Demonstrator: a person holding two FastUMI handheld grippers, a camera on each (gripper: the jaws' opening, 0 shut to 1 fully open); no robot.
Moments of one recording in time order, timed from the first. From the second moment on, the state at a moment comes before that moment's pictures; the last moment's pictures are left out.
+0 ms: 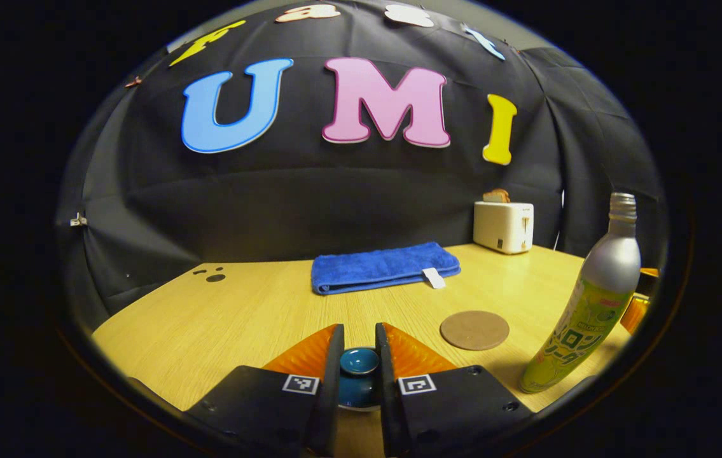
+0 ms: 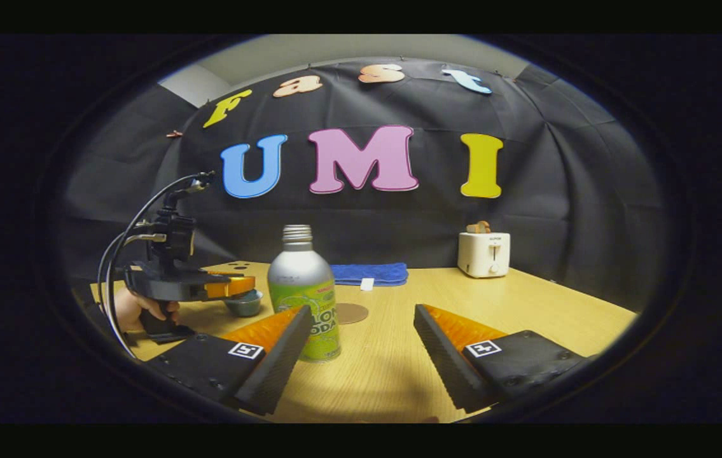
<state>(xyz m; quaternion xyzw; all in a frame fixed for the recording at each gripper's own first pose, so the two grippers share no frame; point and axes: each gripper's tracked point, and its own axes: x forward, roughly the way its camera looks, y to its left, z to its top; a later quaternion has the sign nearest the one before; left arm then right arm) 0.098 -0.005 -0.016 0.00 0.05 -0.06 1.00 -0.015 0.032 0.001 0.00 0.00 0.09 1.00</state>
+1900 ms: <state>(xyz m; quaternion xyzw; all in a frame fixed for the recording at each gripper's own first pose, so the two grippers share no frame) 0.083 0.062 -0.005 0.00 -0.01 -0.07 1.00 0.065 0.107 -0.008 0.00 0.01 0.13 0.99</state>
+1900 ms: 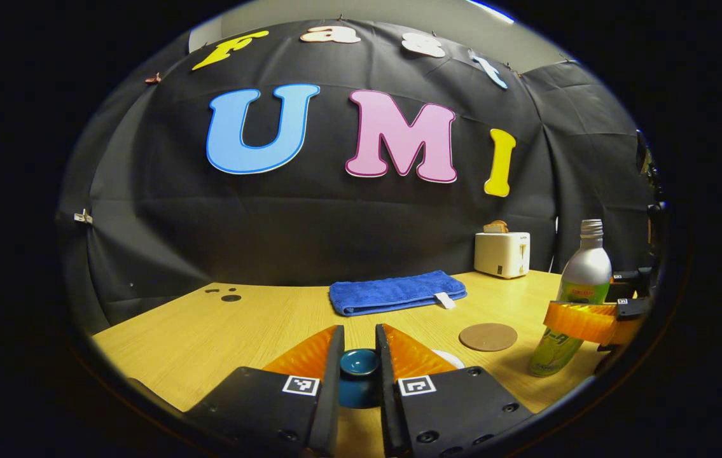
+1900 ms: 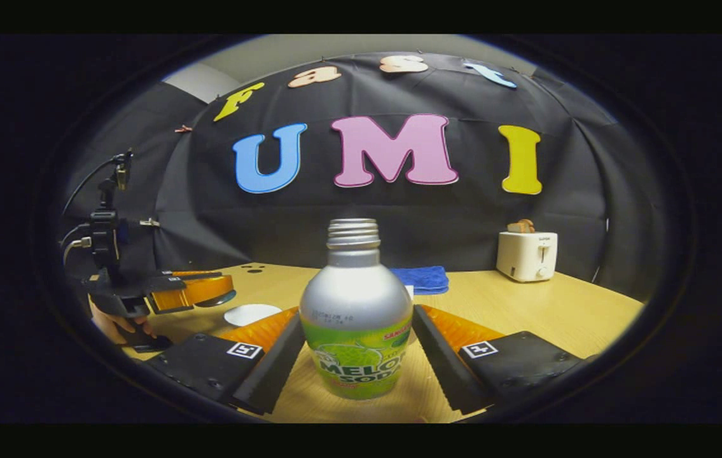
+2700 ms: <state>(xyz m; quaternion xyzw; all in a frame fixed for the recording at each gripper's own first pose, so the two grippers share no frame) 0.080 0.149 -0.007 0.00 0.00 -0.01 1.00 0.084 0.101 -0.005 -0.07 0.02 0.12 0.99</state>
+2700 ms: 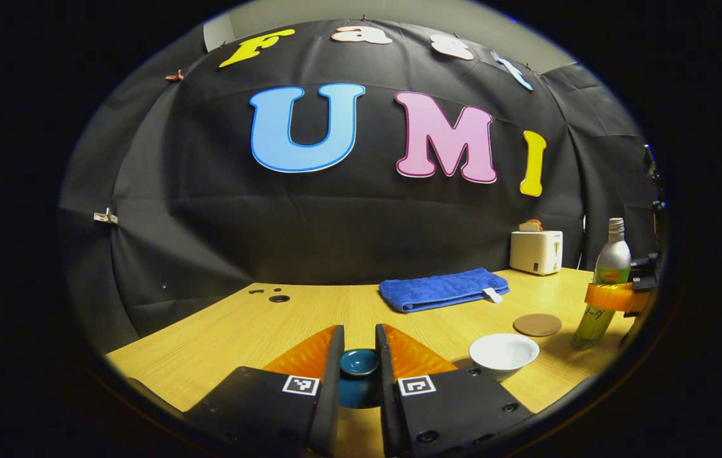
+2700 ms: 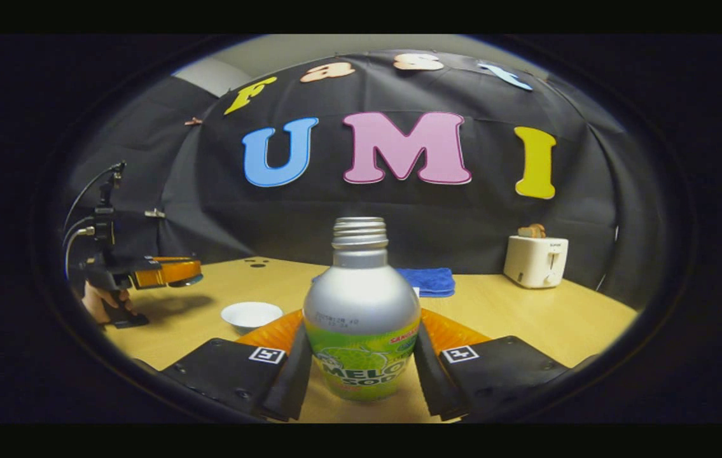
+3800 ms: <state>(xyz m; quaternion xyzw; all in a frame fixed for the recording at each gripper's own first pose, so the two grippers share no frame) 0.078 0.158 -0.008 0.00 0.00 -0.02 1.00 0.168 0.144 0.004 -0.63 -0.10 0.16 0.75</state>
